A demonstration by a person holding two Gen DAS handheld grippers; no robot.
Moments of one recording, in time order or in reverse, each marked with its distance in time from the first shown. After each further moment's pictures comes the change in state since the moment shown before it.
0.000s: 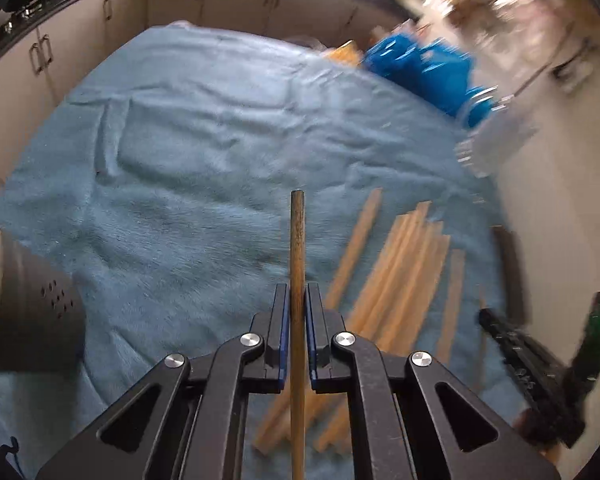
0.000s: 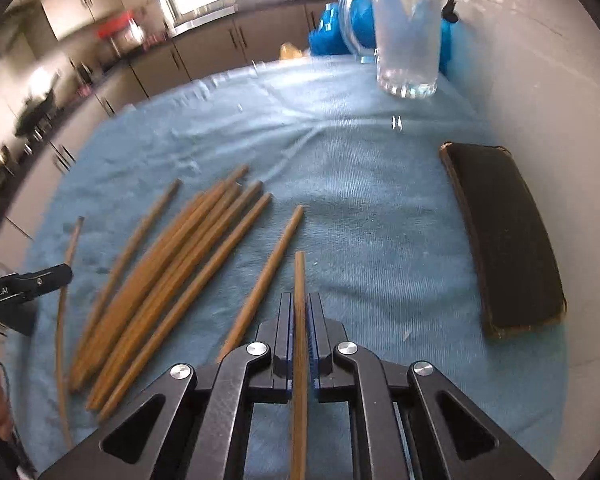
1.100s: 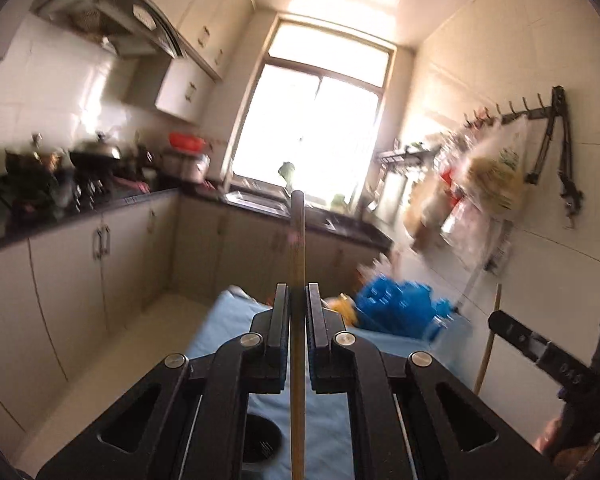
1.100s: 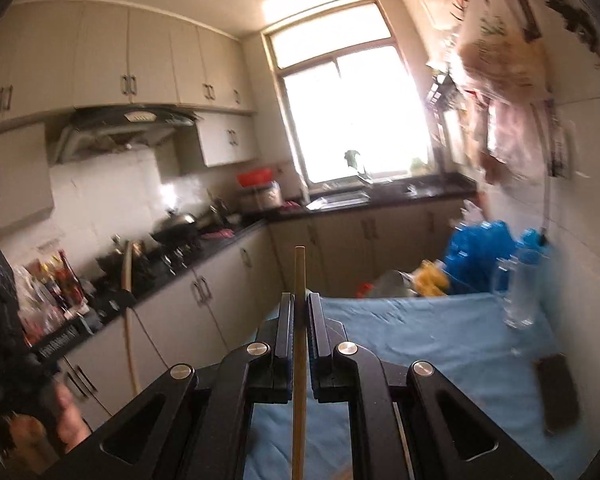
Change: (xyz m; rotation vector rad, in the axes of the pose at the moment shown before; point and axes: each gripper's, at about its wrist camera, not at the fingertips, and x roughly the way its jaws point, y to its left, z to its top) left arm -0.265 0.077 -0.004 0.072 -0.875 0.030; right arm -0.211 0.219 0.012 -0.178 -0.669 0.342
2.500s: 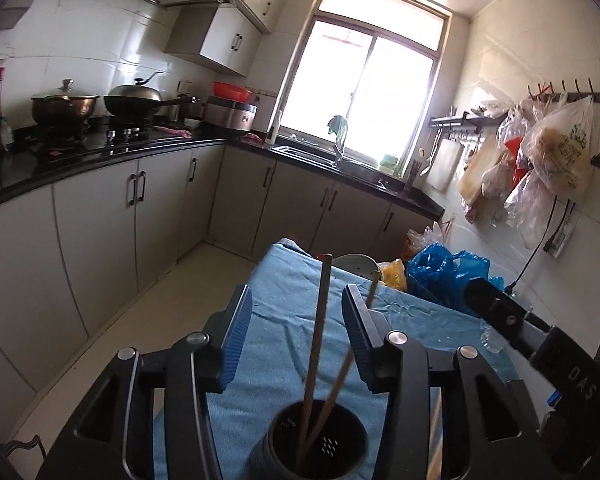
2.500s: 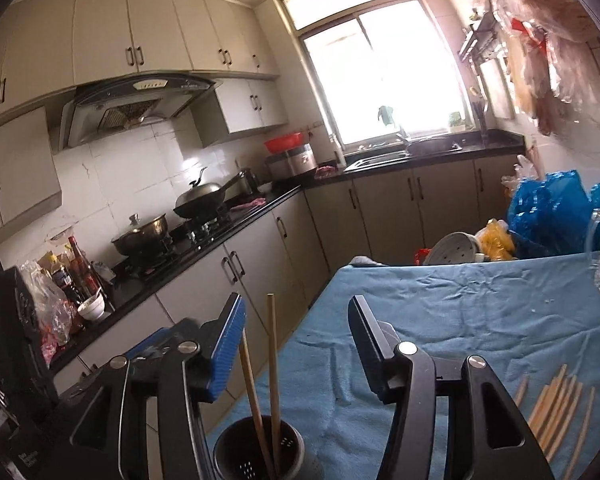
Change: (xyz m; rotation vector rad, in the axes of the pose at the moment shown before) left arm 0.061 0.063 -0.057 -0.093 0.169 0.135; right arm 0.131 0.032 -0.050 0.058 0.121 0.096
